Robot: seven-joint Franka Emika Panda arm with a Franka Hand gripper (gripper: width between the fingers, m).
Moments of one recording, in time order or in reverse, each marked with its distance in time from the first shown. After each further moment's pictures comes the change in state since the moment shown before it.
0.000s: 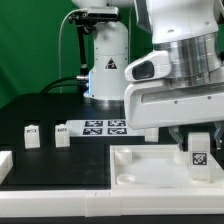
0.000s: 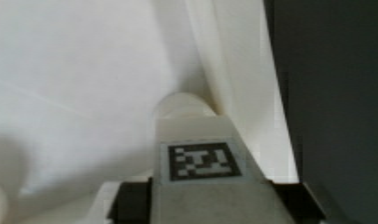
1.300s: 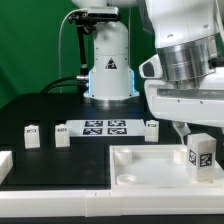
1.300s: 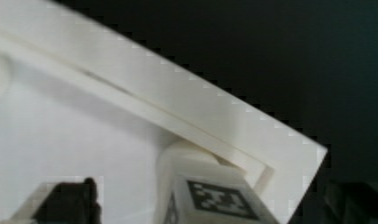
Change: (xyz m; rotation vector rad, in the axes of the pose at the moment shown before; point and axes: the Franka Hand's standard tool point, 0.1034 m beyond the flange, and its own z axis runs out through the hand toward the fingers) arm -0.012 -0.010 0.006 0.021 -0.041 0.428
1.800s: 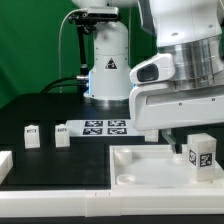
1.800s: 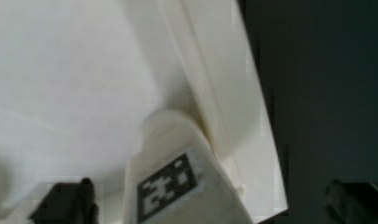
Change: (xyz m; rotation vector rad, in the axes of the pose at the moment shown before) arm 0.008 0.003 0.000 -0.047 0.033 -0.777
